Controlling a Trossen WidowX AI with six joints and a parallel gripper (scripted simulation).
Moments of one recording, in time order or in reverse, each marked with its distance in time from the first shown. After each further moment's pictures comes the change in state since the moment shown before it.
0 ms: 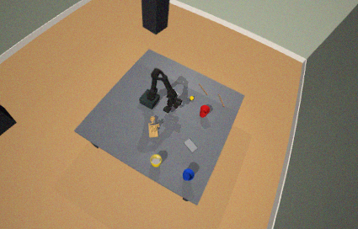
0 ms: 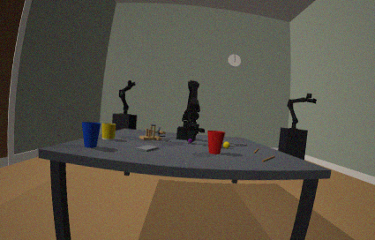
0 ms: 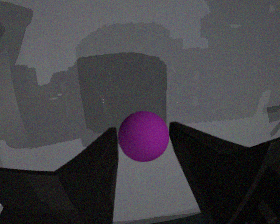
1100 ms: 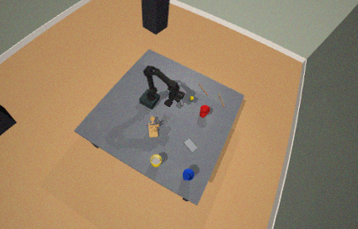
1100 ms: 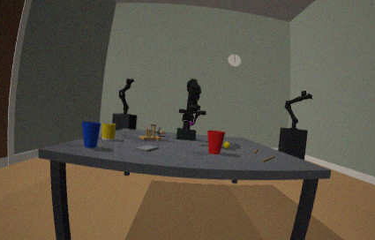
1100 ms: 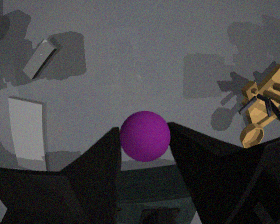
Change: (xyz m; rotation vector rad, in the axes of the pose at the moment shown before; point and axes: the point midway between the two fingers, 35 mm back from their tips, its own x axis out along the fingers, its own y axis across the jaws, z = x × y) arm -0.124 -0.002 0.007 0.009 -0.008 0.003
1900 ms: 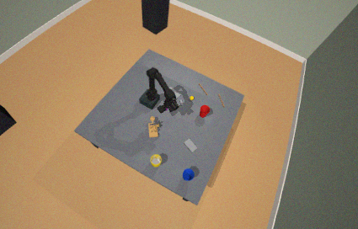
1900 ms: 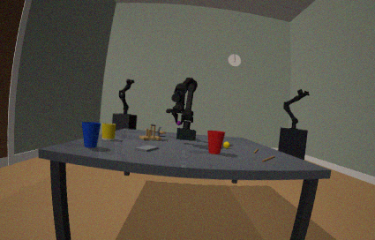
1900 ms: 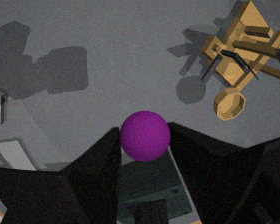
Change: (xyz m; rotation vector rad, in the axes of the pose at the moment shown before) arm 0.006 -0.089 -0.005 0.364 0.108 -0.020
